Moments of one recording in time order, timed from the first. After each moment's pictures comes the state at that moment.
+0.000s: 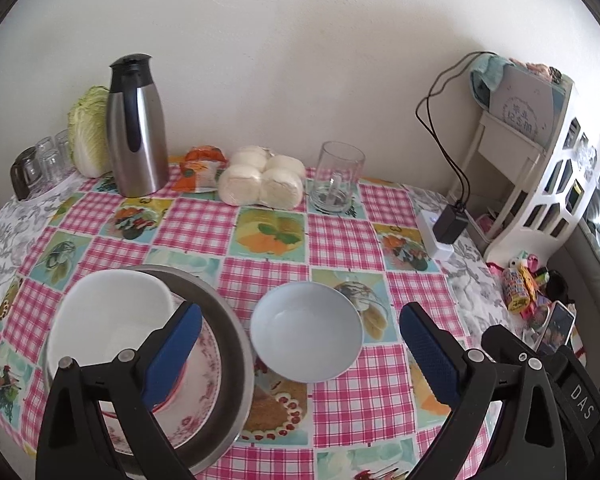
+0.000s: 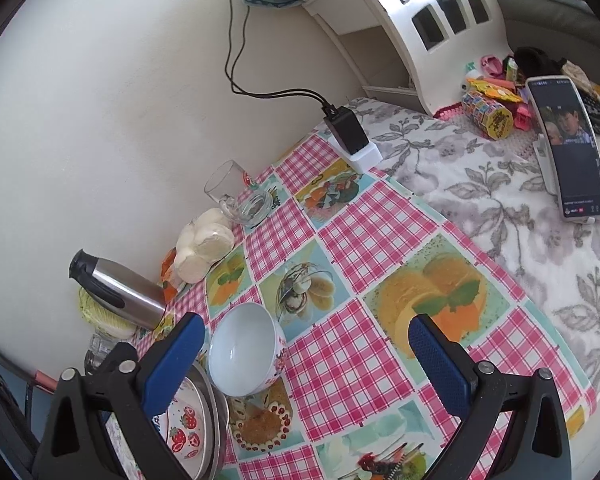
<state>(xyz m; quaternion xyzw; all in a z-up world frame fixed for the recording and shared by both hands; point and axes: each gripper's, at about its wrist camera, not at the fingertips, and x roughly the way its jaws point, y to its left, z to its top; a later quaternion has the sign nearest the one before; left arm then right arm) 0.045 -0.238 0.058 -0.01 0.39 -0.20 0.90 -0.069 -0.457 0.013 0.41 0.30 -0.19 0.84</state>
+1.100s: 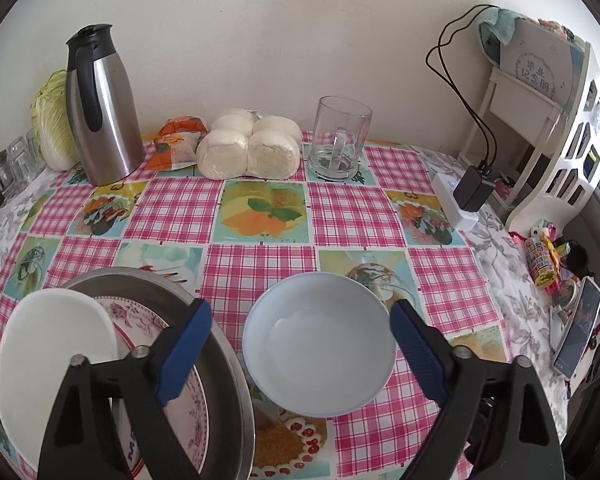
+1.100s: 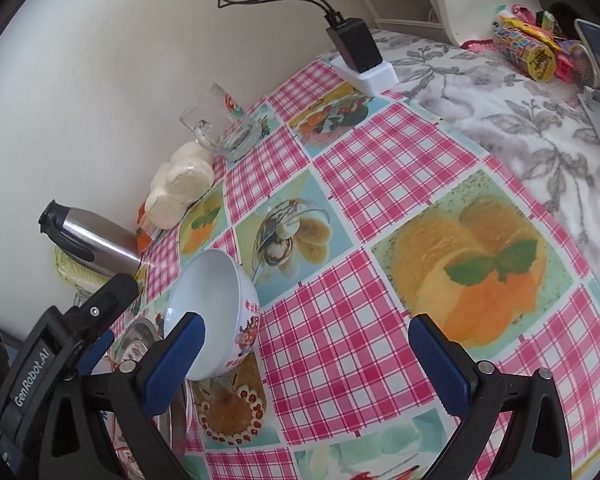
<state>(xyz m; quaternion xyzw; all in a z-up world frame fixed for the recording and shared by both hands) 0.091 -0.263 0.009 0.04 0.43 -0.21 0.88 -0.020 -0.445 -0.057 0.39 0.39 -0.15 0.82</state>
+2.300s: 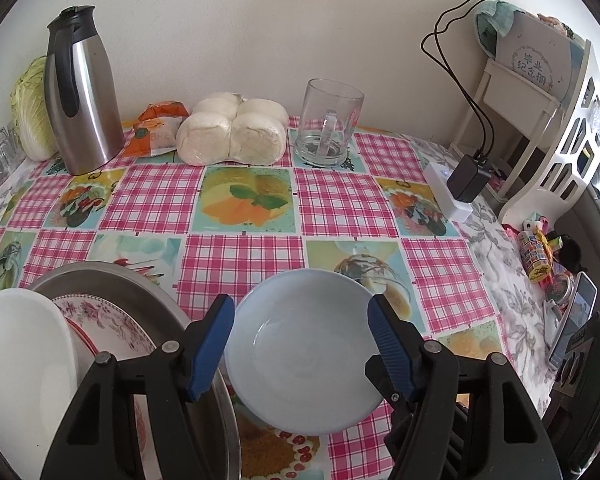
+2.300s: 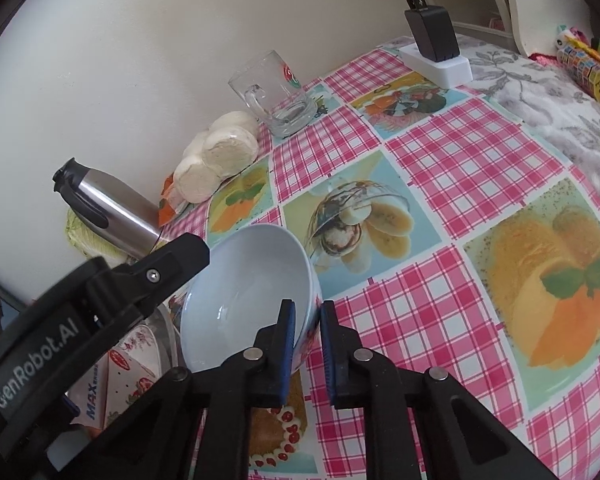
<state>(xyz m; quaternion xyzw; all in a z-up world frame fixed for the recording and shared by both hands) 0.103 -0.267 -0.008 0.02 0.45 -0.24 0.86 0.021 -0.408 -0.070 0.36 0.38 -0.11 0.85</state>
